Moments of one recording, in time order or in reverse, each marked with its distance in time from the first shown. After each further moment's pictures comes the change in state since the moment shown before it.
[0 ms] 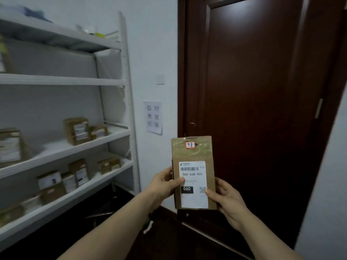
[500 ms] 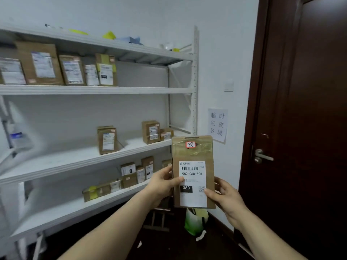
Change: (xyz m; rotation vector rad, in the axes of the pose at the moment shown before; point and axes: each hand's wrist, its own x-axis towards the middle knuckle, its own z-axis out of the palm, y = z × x) left_hand -0.090 0.040 -0.170 0.076 0.385 0.089; right_hand 0.026 0.020 0.195 0.003 -0.373 0.022
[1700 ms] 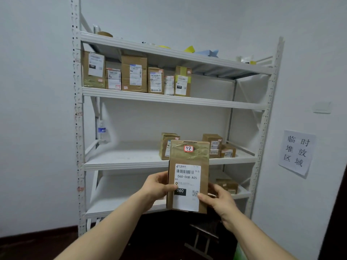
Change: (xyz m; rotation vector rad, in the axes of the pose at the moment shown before) left_hand -0.032 0.012 -0.247 0.126 0.395 0.061; right_hand 0.066 0.025 0.254 -0.123 -0.333 -0.021
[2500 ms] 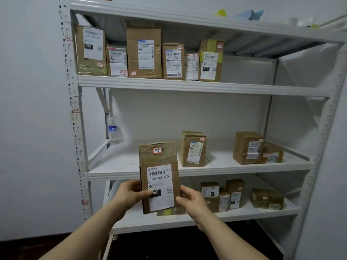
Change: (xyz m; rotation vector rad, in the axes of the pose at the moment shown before) left_hand 0.176 -0.068 -0.157 0.130 0.304 -0.123; right_hand 0.236 0.070 0.154 -0.192 -0.298 0.093
